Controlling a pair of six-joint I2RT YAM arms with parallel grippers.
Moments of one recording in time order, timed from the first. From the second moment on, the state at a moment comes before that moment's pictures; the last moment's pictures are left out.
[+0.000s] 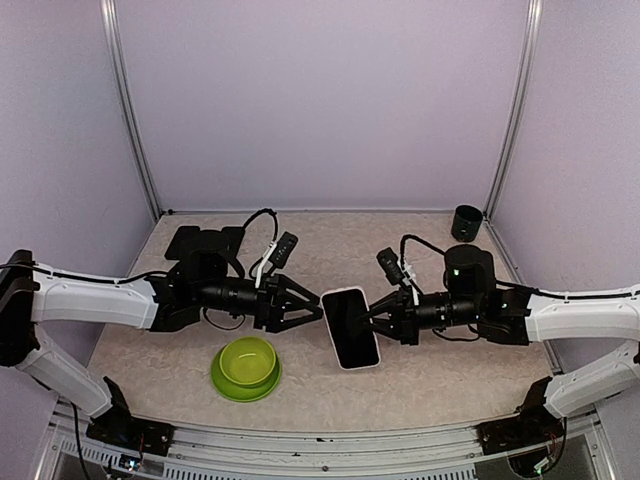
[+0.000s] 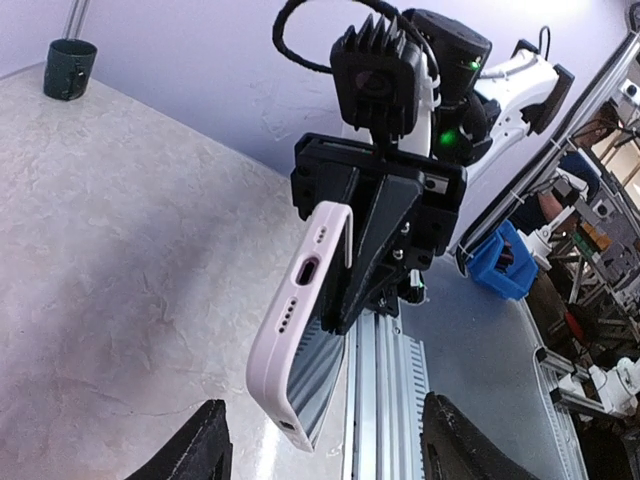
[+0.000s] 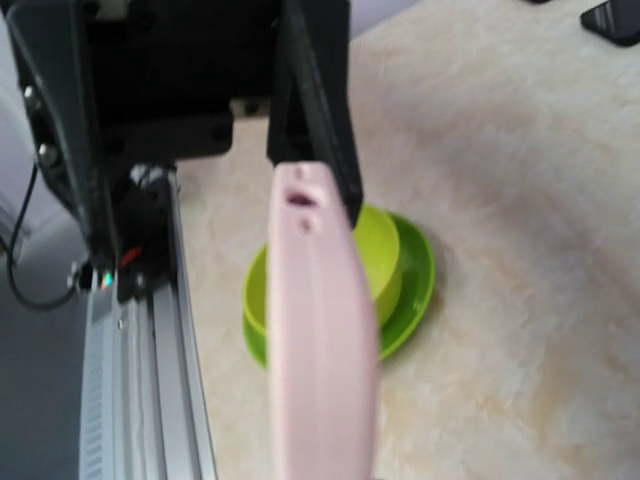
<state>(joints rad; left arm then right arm) -0.85 1.43 0.75 0.45 0.72 -0.36 0.88 1.21 0.62 0.26 -0.53 0.27</state>
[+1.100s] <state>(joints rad) -0.83 1.63 0.78 0.75 0.76 -0.61 0.87 1.20 0.52 0.57 -0.46 0.52</state>
